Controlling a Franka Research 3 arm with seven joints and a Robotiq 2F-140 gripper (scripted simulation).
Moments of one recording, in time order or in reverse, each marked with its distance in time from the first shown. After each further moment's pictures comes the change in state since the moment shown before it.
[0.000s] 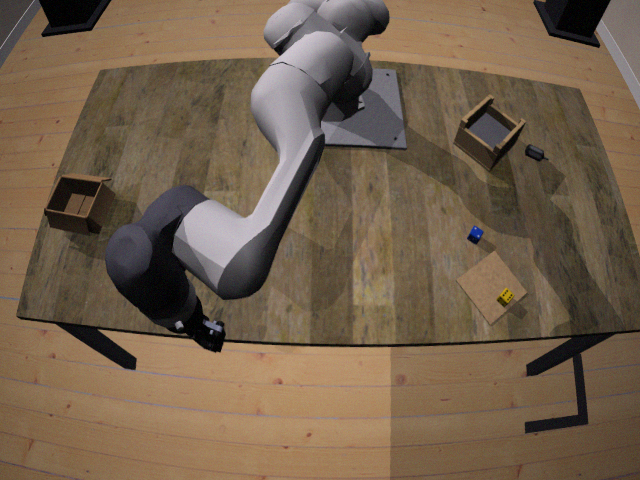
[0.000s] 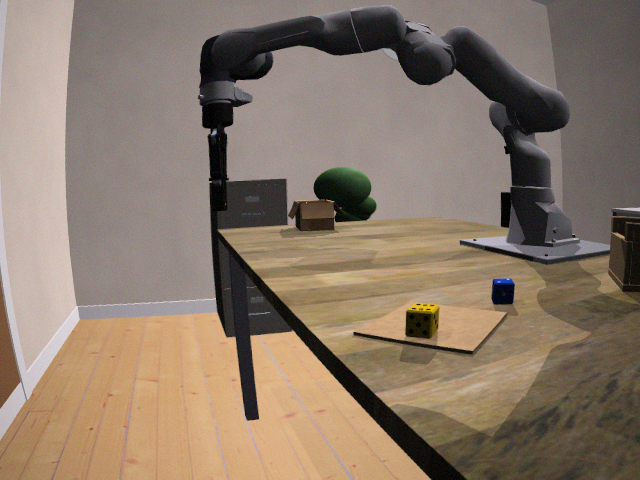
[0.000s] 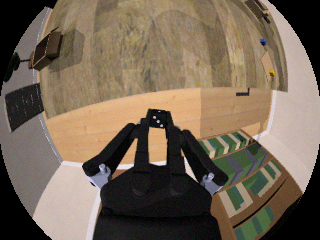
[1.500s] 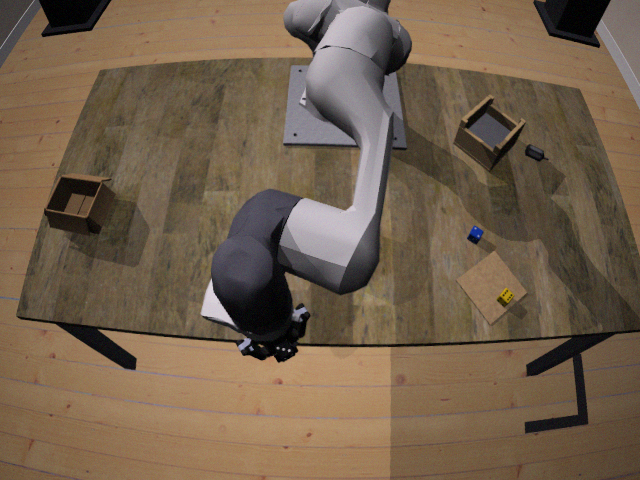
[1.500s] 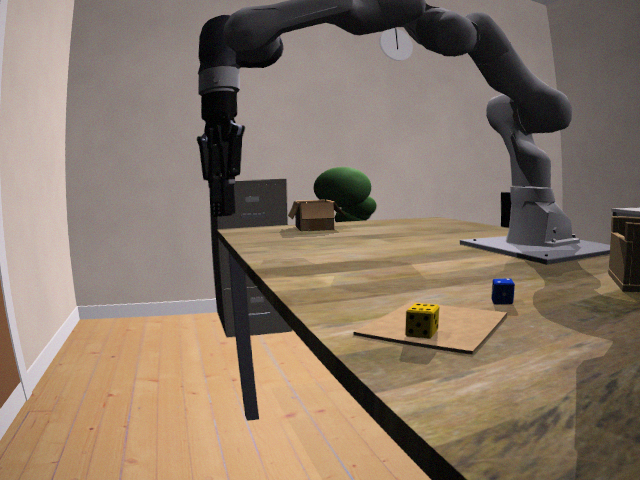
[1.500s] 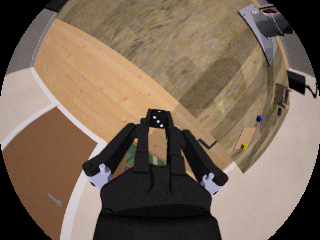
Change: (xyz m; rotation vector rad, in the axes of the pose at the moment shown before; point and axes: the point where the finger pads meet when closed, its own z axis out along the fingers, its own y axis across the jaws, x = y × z) arm 0.029 0.142 0.009 -0.009 0.006 -0.847
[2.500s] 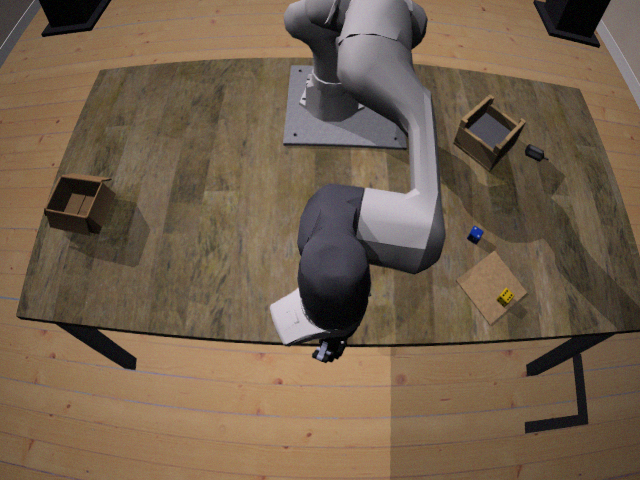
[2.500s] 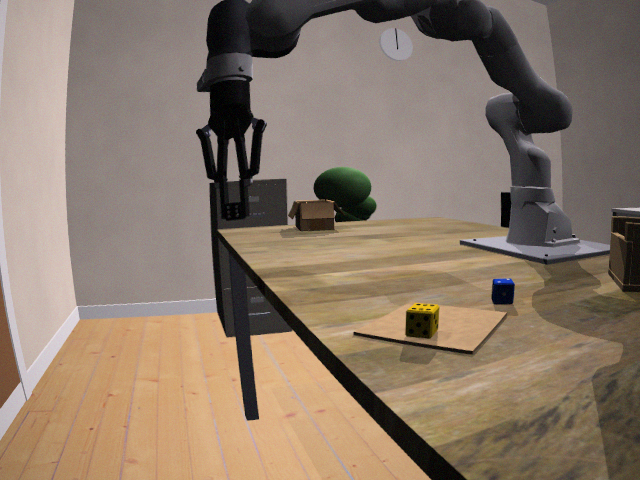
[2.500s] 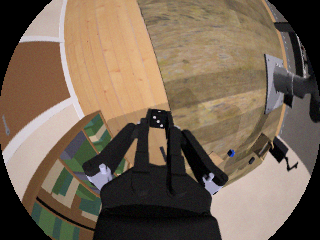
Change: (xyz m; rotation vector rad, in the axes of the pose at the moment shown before) arm -0.044 0.089 0.007 -0.005 0.009 -0.582
